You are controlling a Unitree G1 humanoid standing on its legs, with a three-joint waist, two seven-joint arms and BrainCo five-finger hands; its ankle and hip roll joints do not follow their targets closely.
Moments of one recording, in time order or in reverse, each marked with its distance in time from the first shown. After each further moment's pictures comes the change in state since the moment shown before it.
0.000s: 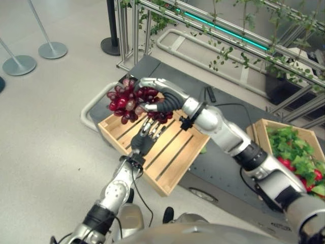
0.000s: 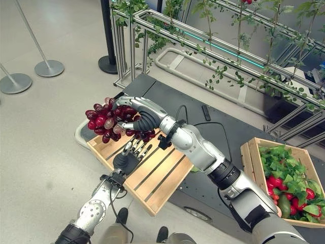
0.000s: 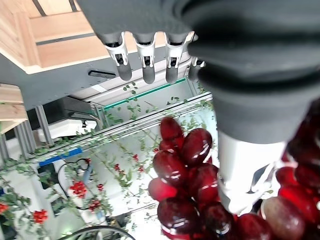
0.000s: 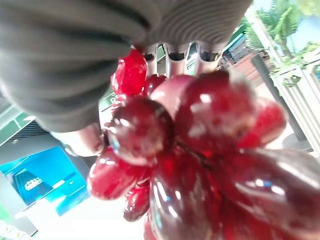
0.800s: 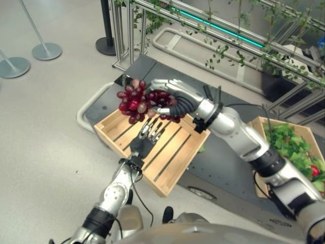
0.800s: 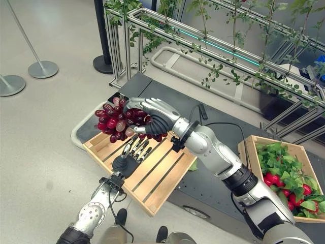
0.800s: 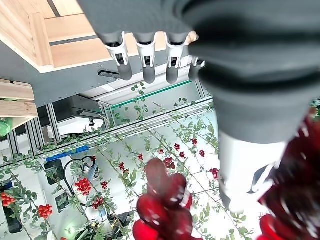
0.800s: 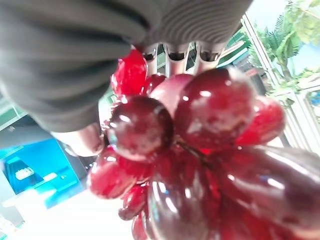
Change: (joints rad) left arm 0.010 -0.009 0.029 0.023 -0.039 0.025 -0.024; right arm 0.046 -0.075 -0.068 -0.140 -0.060 -0.040 0.026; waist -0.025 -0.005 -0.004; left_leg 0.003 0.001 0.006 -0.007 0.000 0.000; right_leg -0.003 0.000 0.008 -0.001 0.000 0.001
